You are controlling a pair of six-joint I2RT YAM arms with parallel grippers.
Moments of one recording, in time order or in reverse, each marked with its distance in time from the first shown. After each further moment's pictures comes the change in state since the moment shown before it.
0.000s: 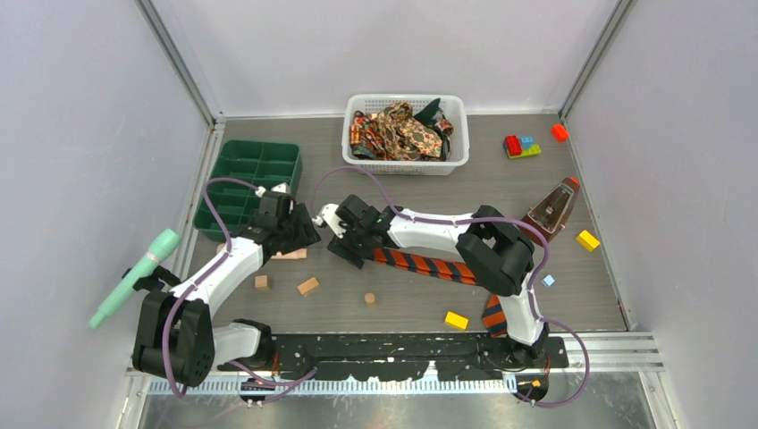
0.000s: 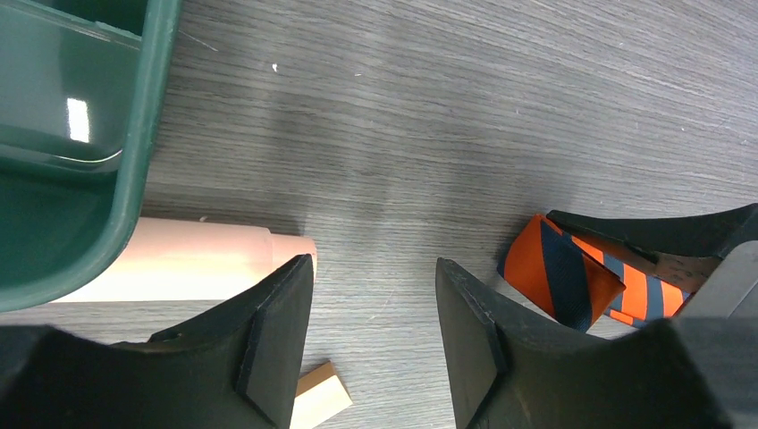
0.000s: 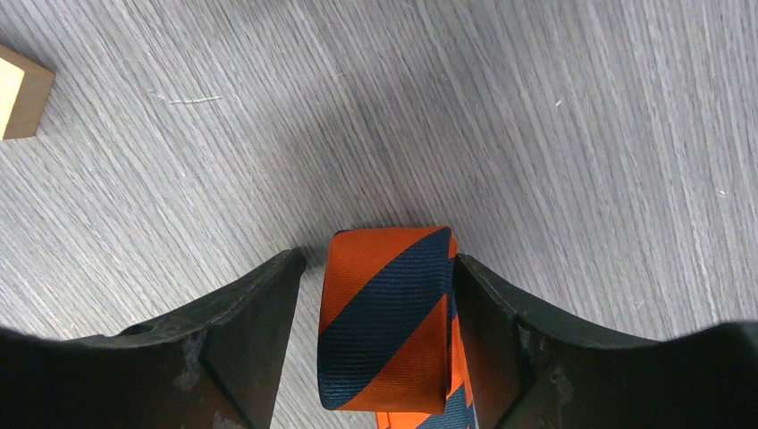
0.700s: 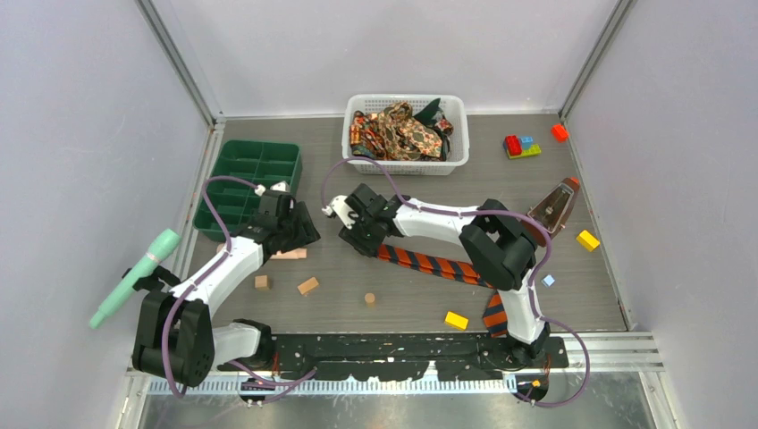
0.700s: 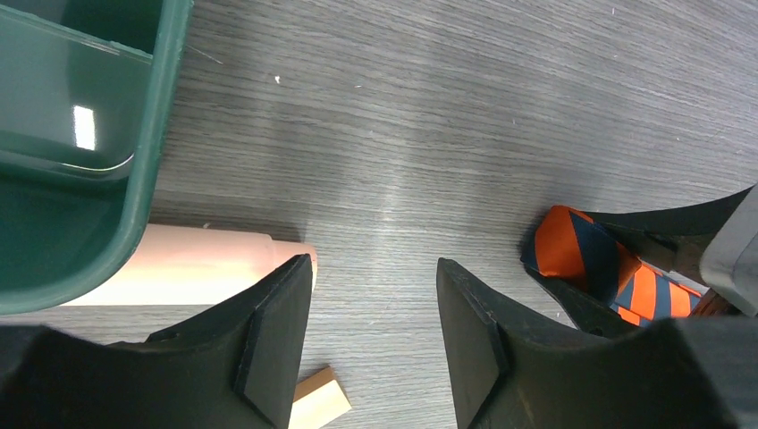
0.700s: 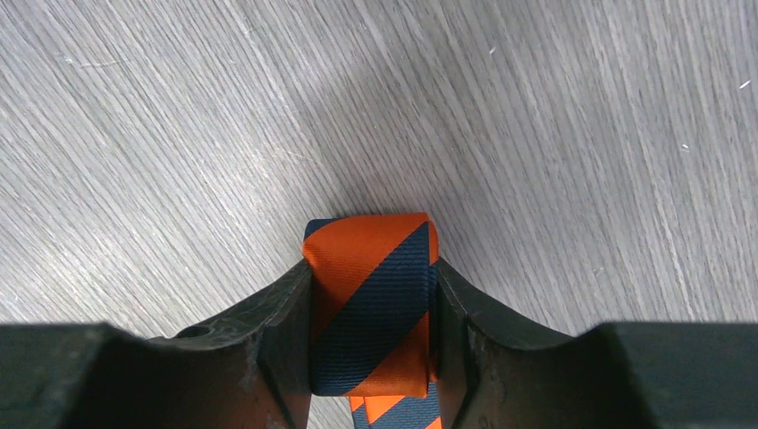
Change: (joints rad) left arm -0.005 0.000 0.009 0.002 -0.021 -0.004; right arm -0.077 0.008 0.030 -0.079 -0.048 -0.021
